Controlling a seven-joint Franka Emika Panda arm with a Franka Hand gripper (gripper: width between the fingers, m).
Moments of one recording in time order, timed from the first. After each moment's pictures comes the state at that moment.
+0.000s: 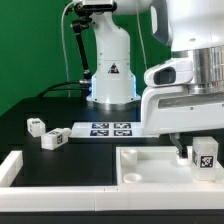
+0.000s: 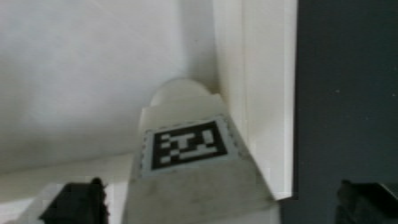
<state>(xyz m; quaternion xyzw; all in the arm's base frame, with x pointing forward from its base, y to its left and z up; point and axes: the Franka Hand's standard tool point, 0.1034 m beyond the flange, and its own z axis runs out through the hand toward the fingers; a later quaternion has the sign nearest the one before) 0.632 0.124 0.069 -0.99 0.07 -0.04 0.06</state>
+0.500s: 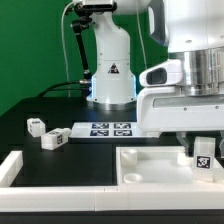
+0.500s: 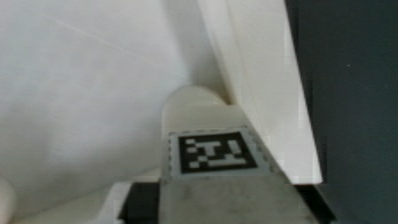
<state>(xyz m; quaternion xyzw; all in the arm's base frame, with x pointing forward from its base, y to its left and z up) 0.630 0.119 0.067 -0.98 0.20 -0.03 0.06</state>
